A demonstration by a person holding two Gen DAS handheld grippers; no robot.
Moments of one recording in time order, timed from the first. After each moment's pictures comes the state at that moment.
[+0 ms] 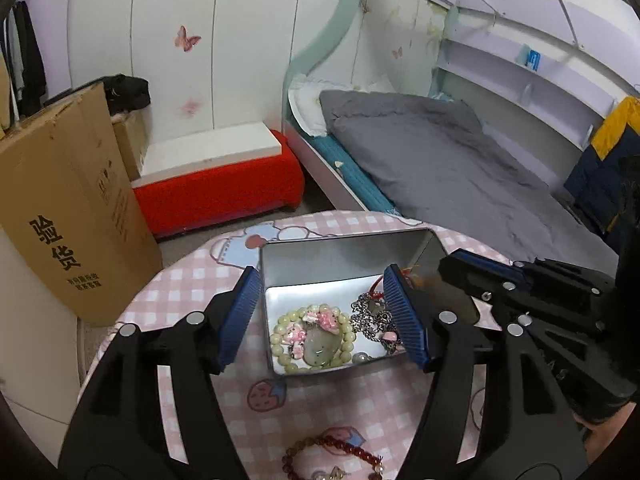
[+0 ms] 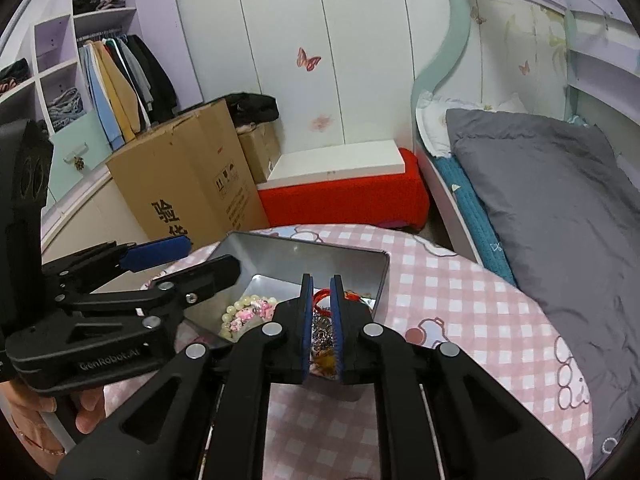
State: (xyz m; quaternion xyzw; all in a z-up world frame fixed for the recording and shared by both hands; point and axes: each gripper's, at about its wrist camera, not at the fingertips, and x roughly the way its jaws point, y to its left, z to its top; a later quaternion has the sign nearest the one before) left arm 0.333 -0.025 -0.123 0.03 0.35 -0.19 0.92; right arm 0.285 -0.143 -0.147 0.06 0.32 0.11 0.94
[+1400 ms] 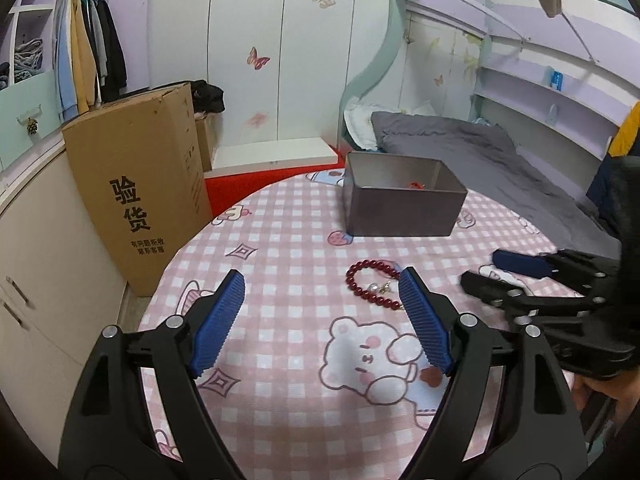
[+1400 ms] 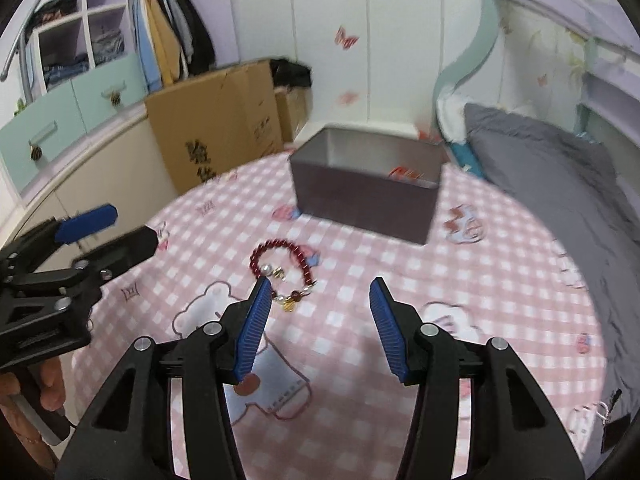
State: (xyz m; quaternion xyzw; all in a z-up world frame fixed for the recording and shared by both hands) left arm 0.162 0.062 -0.137 0.01 0.31 -0.10 0.95; right arm 0.171 -0.081 -0.181 0.00 0.36 0.14 0.92
